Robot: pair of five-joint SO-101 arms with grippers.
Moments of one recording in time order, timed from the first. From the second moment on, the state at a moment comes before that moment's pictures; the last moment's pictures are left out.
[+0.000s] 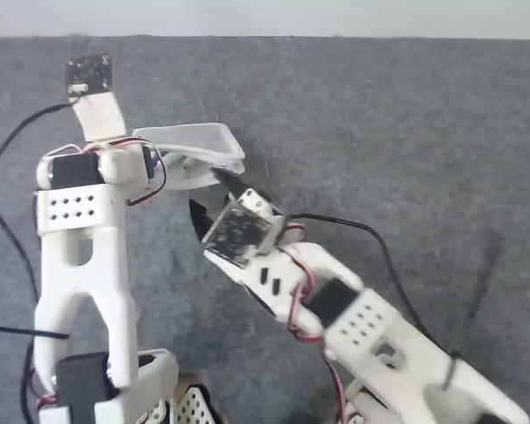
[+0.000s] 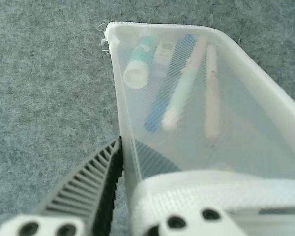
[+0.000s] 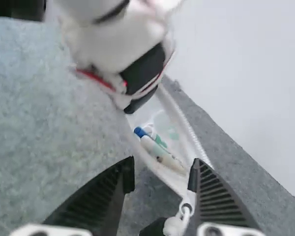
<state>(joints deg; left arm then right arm) -13.8 -16.9 19.5 71.1 8.0 -48.6 -46.6 59.1 9.7 17.9</state>
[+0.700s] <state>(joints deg) -13.8 -16.9 19.5 71.1 8.0 -45.6 -63.2 68.6 28.7 2.3</state>
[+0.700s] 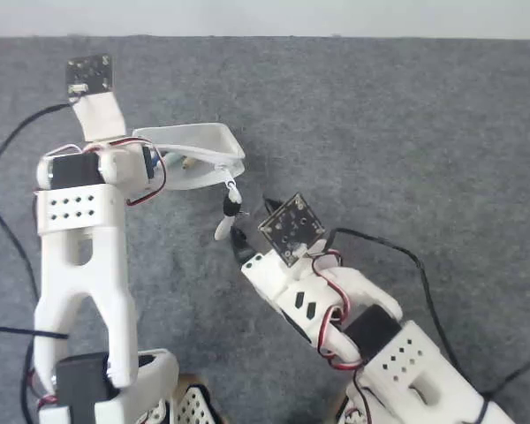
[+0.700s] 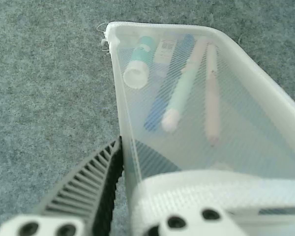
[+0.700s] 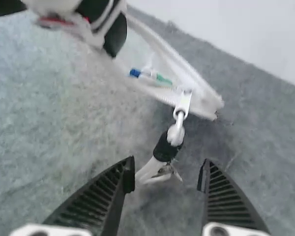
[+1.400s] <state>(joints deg) -13.8 -16.9 19.5 71.1 8.0 -45.6 -40.4 76.7 -13.5 2.1</state>
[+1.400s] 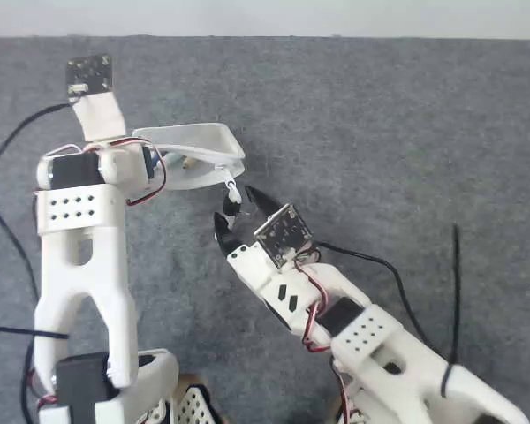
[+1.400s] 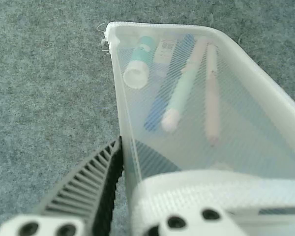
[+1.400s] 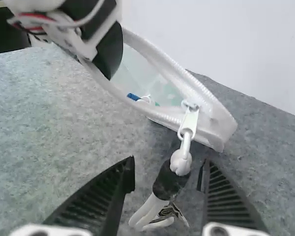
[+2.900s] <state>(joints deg) -13.8 -16.9 19.5 71.1 8.0 -44.5 -36.9 76.7 -18.9 -0.9</state>
